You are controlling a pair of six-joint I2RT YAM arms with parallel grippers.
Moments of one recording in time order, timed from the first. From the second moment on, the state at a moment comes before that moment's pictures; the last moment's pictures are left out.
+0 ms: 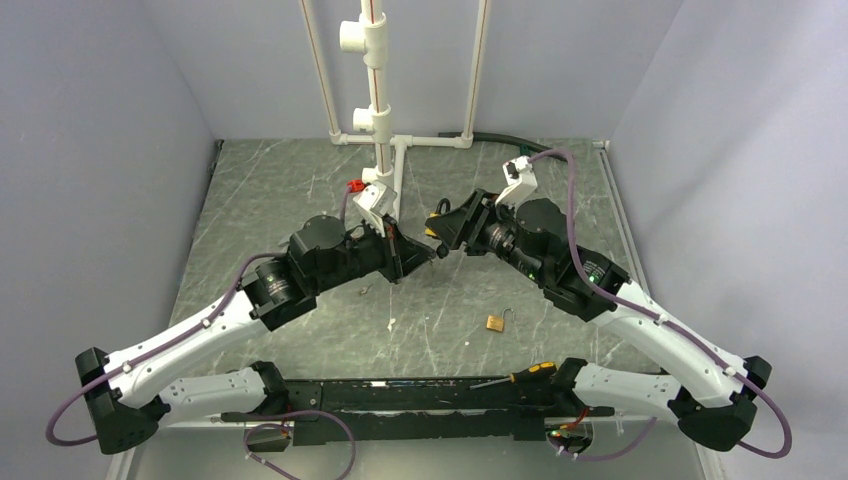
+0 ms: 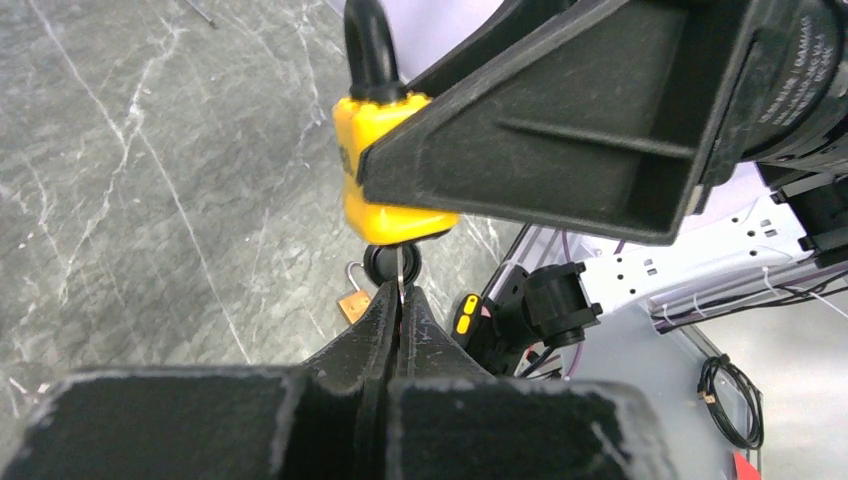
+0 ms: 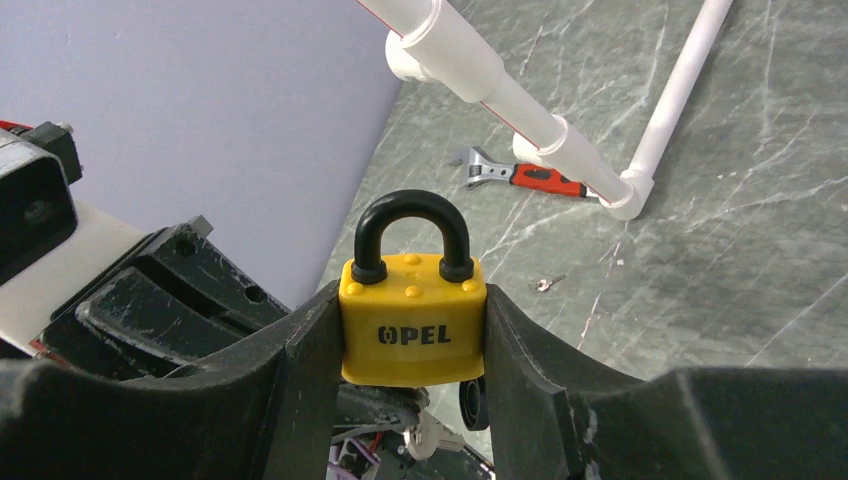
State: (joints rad) left arm -0.95 1.01 1.02 -0.13 0.09 -0.52; right arm 0.90 0.99 1.15 -0.35 0.17 0.78
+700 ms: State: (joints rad) left arm -0.95 0.96 0.93 -0.03 0.03 -0.52; right arm 0.90 1.00 1.13 -0.31 0.16 0.81
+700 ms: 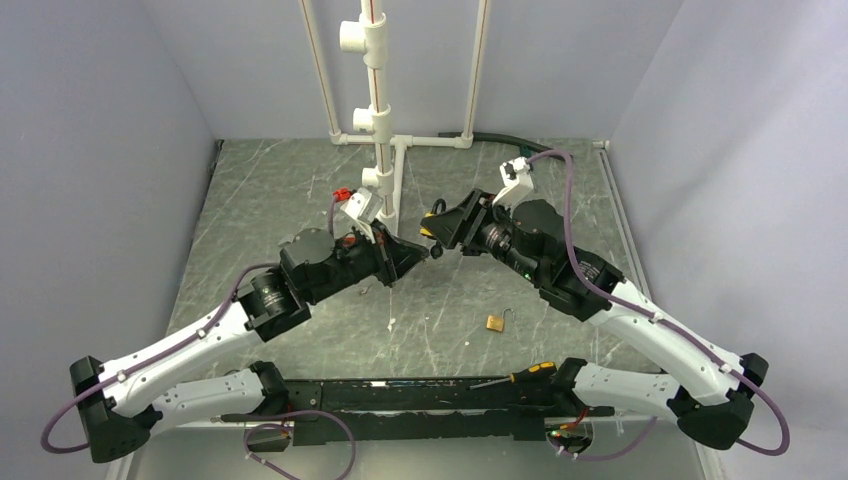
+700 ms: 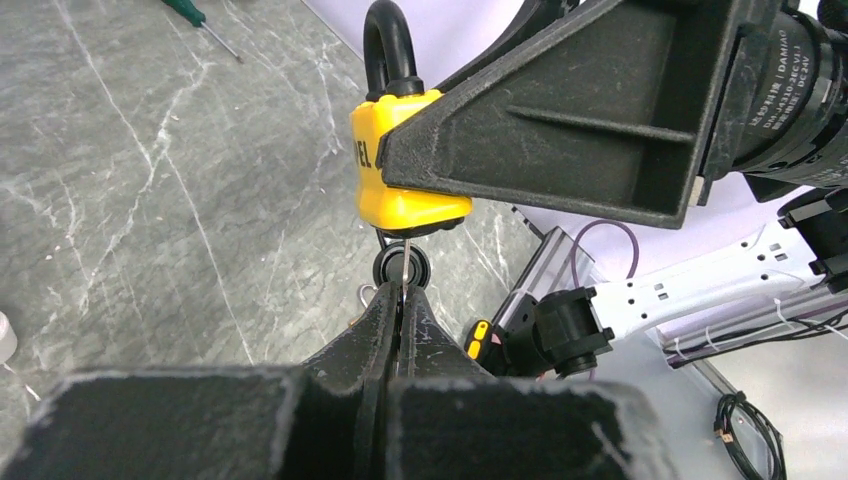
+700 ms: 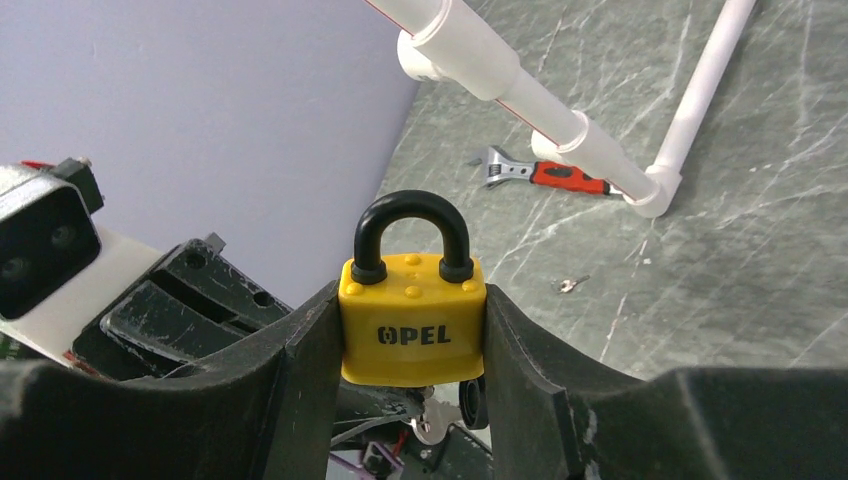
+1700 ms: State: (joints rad) left arm -0.96 0.95 0.91 -0.04 -0.11 -0.49; right arm 0.96 1.09 1.14 -0.33 0.29 1.01
